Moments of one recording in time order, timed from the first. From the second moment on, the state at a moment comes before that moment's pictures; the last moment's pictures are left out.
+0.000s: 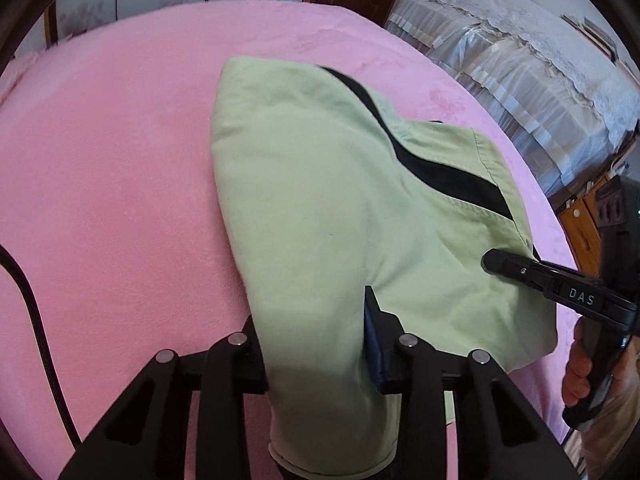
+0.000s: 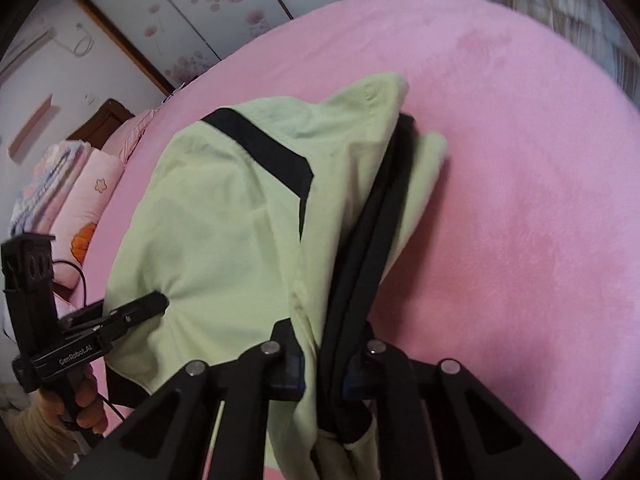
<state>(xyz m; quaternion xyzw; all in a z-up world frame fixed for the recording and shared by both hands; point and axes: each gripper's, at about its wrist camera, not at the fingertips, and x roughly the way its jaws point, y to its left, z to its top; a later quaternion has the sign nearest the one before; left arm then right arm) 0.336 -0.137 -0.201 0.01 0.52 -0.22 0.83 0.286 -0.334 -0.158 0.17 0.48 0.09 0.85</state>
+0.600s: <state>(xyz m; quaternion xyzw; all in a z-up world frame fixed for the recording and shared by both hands) 0.325 0.049 -0.064 0.07 0.48 -0.17 0.86 0.290 -0.139 -0.049 0.11 0.44 0.21 0.87</state>
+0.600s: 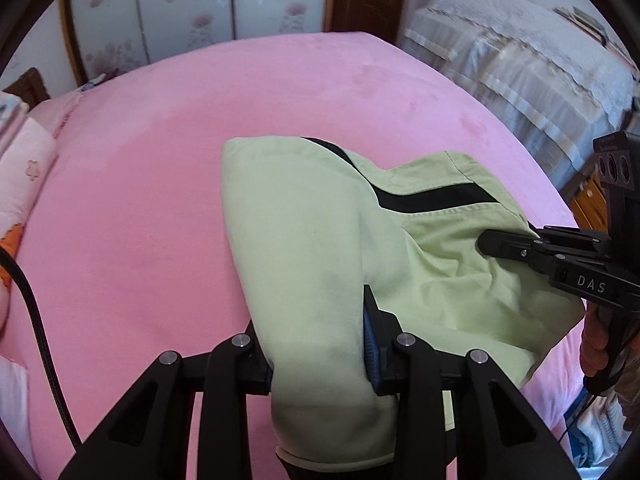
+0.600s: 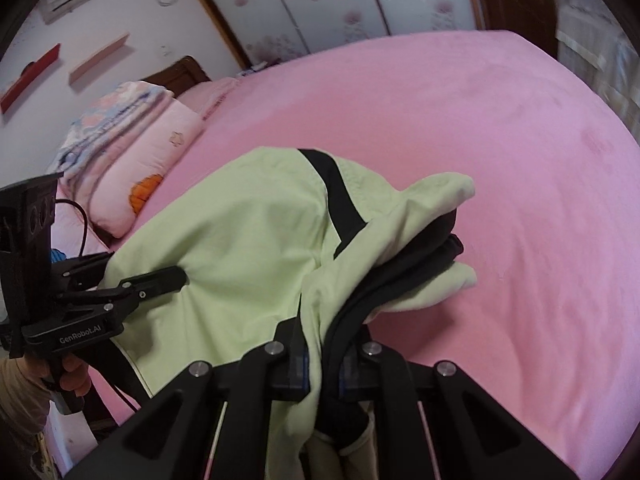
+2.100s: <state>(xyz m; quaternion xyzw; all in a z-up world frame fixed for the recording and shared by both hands) 0.545 0.220 -0.166 0.07 0.48 -0.02 0.88 0.502 -0.001 -0.133 0.12 0.45 0.15 0.87</state>
